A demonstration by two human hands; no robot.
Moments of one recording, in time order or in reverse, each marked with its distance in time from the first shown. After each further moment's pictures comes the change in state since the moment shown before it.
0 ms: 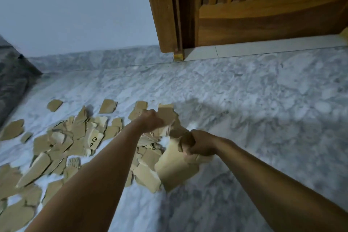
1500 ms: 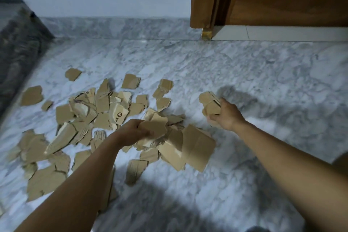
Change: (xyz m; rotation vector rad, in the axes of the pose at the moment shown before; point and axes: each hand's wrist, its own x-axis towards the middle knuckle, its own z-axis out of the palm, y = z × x) left_hand -0.059 -0.187 -0.017 -0.324 -0.143 0.057; right_hand 0.043 -0.036 0.012 -0.006 0.437 0.151
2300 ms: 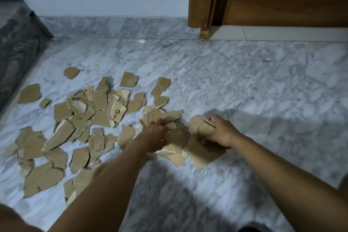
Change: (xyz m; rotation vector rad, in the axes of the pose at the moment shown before) left_hand 0.024 0.015 0.073 0.724 -0.036 0.337; right_hand -0.044 0.019 0.025 0.012 -0.219 -0.031
